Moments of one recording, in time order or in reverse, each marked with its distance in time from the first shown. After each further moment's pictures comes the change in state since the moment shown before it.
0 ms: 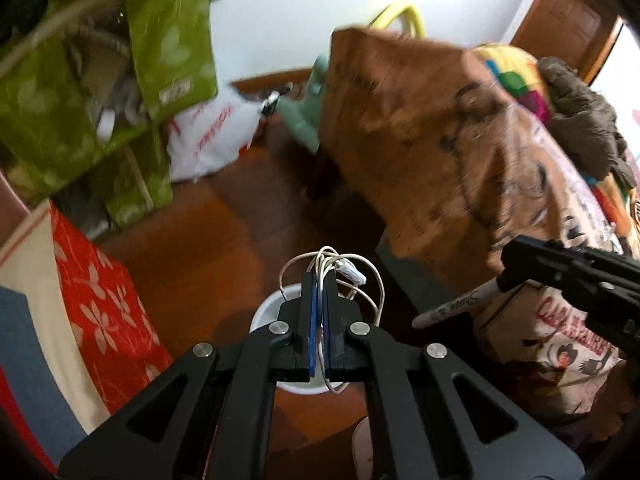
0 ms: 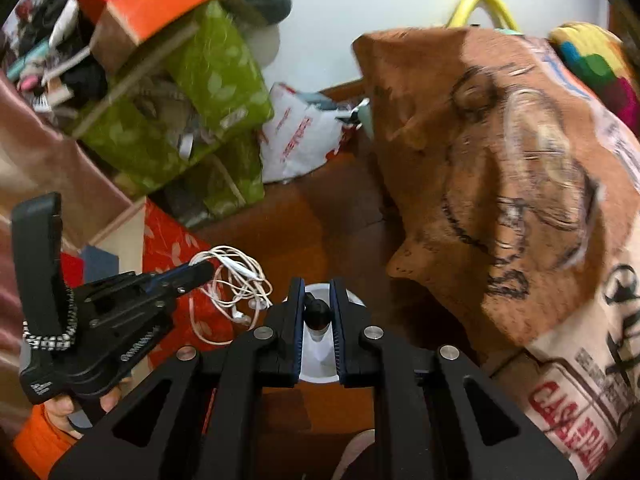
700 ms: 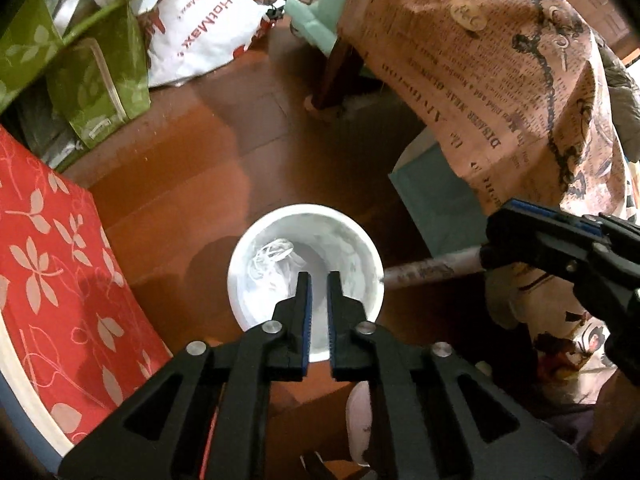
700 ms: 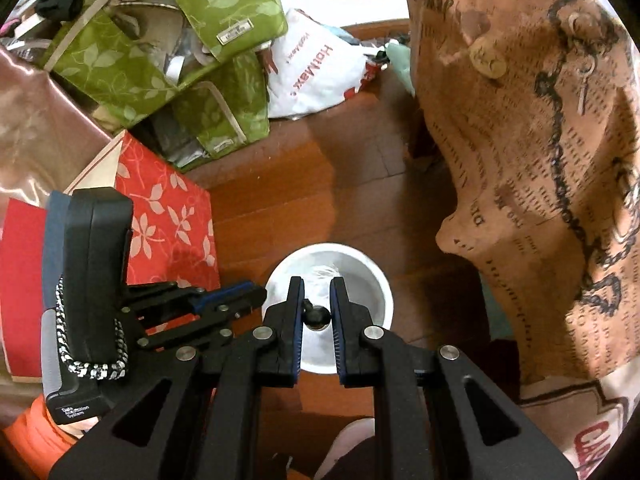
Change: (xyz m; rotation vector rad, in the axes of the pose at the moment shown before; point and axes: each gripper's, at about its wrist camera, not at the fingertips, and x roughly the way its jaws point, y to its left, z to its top) left arm 0.109 0.024 -0.041 -0.074 0.267 -0.045; right arm 0.097 0.004 -0.007 -0.041 0.220 0.016
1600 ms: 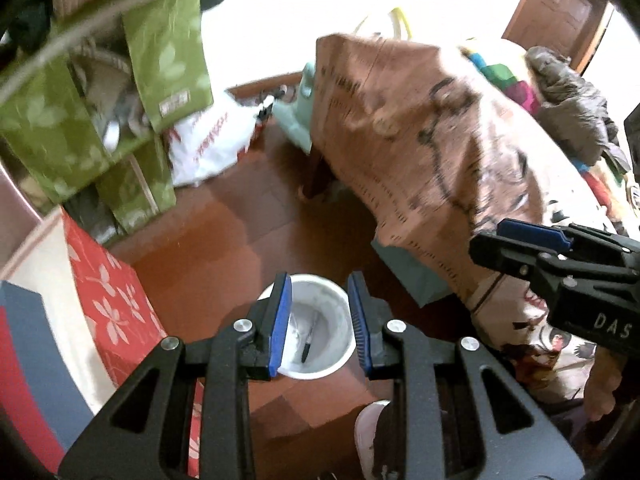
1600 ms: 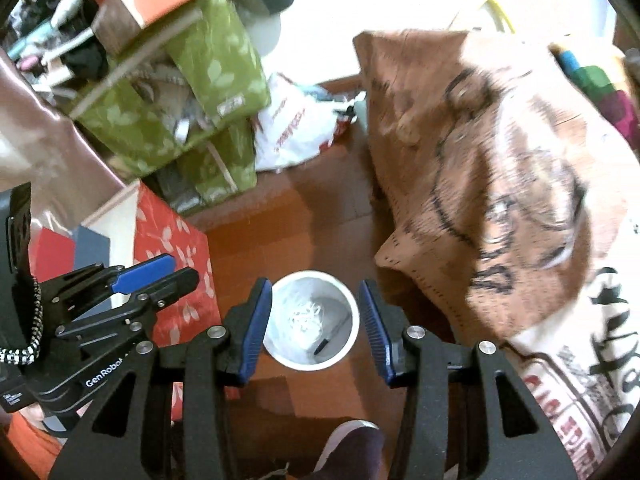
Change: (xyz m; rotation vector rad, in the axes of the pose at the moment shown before) left arm -0.160 -0.064 -0.013 0.133 -0.307 0.068; right arm -0.137 -0.006 -0.028 0.032 -0.248 -0.070
